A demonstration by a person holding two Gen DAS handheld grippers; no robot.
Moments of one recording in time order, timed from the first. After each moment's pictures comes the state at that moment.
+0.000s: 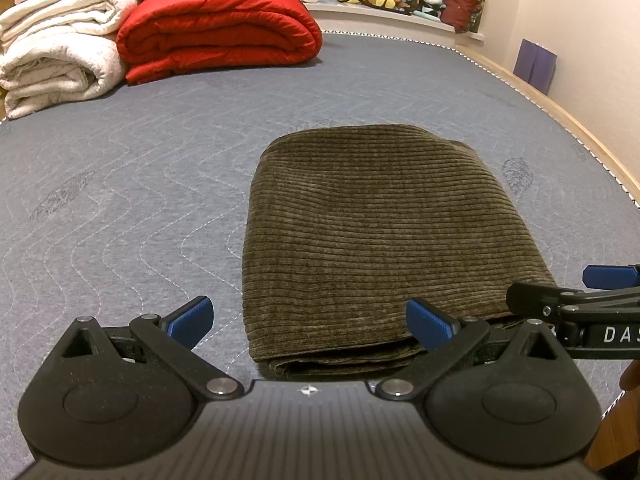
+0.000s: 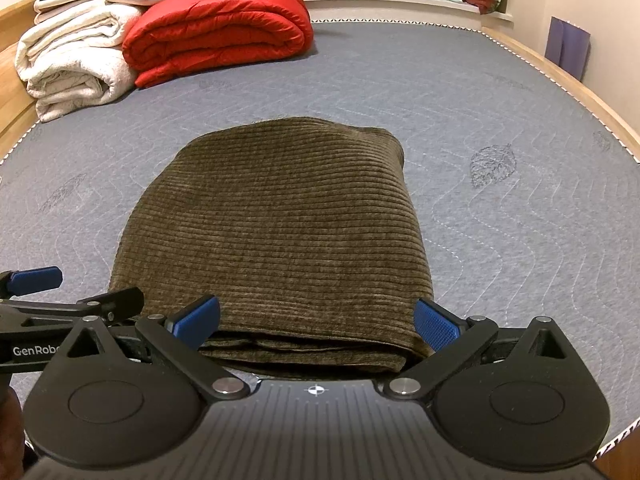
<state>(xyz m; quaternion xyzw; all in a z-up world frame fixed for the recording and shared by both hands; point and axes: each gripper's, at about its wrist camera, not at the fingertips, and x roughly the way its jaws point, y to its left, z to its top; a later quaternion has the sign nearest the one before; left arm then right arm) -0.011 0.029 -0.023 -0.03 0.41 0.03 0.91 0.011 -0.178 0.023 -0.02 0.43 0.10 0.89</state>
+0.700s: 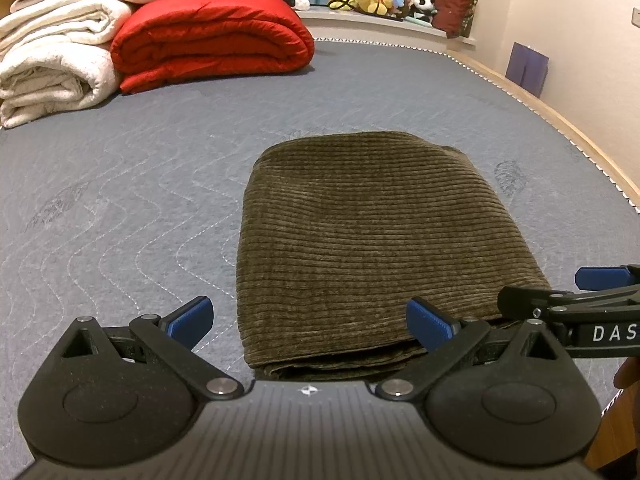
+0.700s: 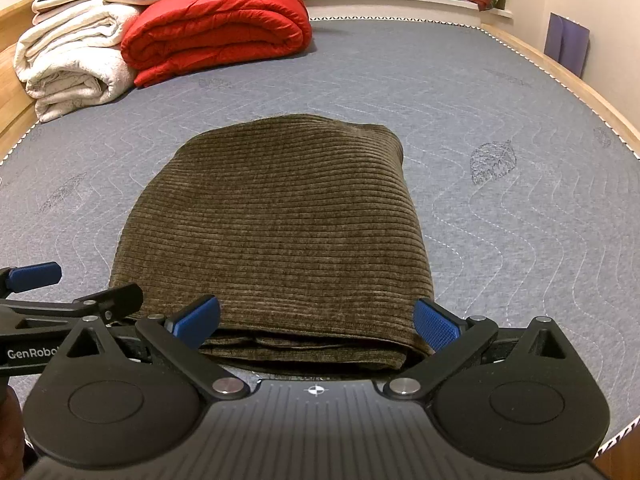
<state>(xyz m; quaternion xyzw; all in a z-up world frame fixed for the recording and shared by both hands) -0.014 0.027 -0.020 -0.02 0.40 0.02 0.92 0.012 -0.179 0.022 -0.02 0.44 0.10 0.89</state>
